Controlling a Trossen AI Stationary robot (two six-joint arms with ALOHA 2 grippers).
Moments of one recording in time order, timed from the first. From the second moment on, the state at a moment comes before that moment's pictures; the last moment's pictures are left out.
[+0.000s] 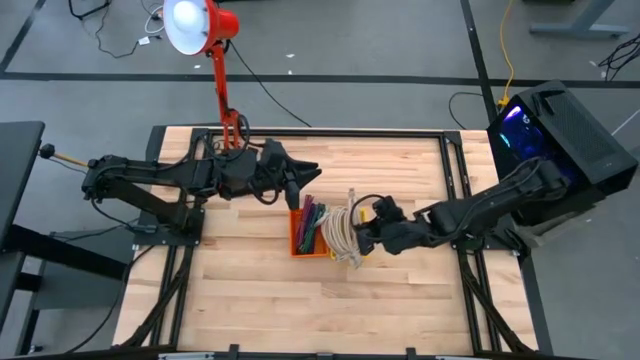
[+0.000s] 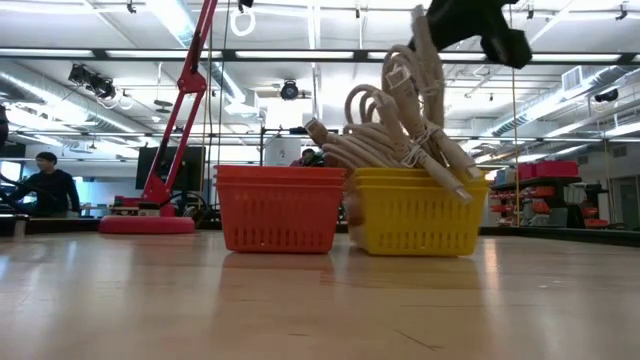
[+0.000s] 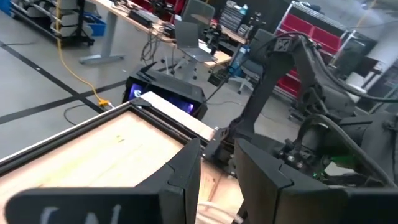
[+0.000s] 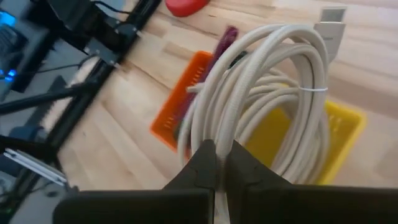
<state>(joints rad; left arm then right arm) -0.07 1.29 1.25 -0.08 -0.41 -0.48 0.38 1.37 1.08 -0.53 0.54 1.22</state>
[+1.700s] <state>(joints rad) -0.07 1.29 1.25 -0.08 -0.37 -0.48 0.31 1.49 1.08 -0.49 0.29 1.06</state>
